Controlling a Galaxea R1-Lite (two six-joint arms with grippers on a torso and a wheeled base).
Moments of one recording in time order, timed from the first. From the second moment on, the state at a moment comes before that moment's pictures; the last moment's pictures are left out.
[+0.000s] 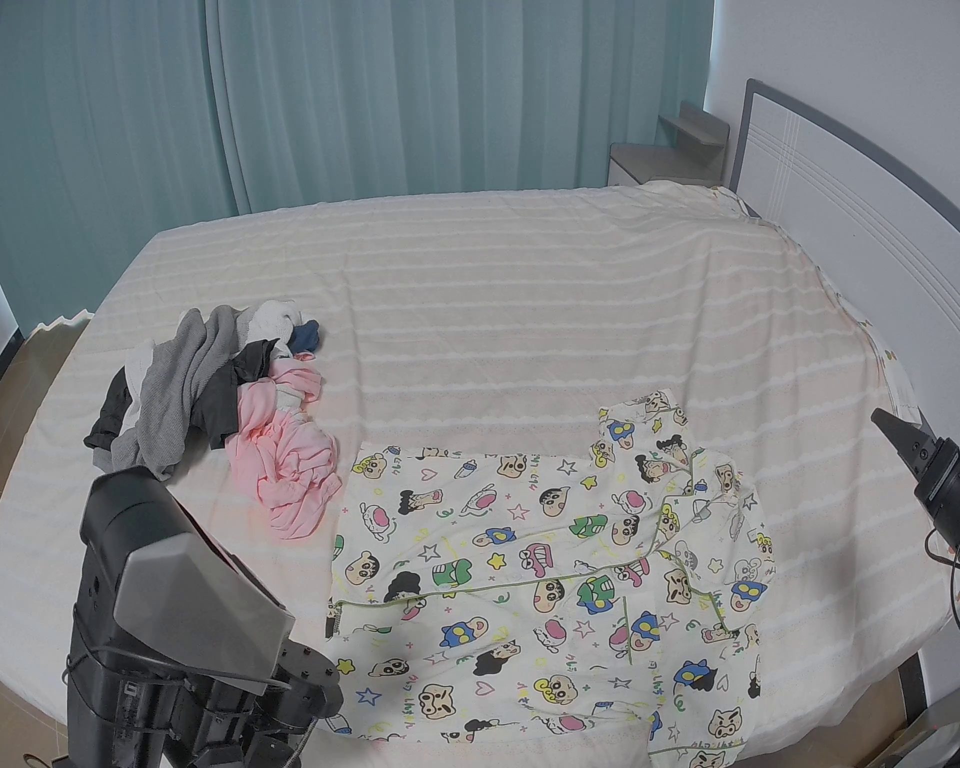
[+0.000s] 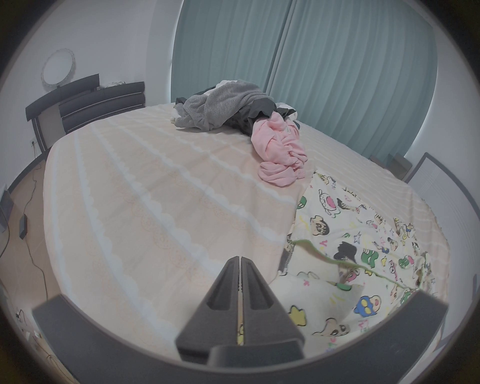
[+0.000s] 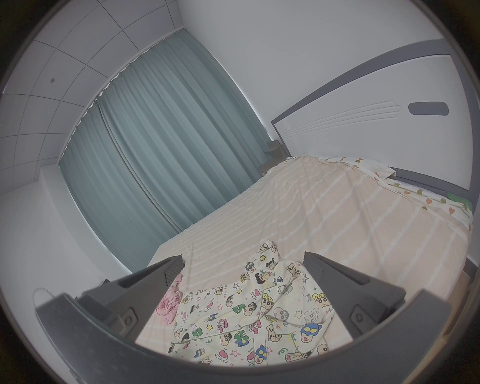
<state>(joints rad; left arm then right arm) -0.66 2.40 -0.02 -1.55 0.80 -1.07 -0.05 1.12 -0.23 -0.86 0.17 0.54</state>
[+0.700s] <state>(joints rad) -0.53 1.81 -0.02 -1.55 0.30 -0.93 -0.13 1.43 -0.45 -0.42 0.40 0.45</state>
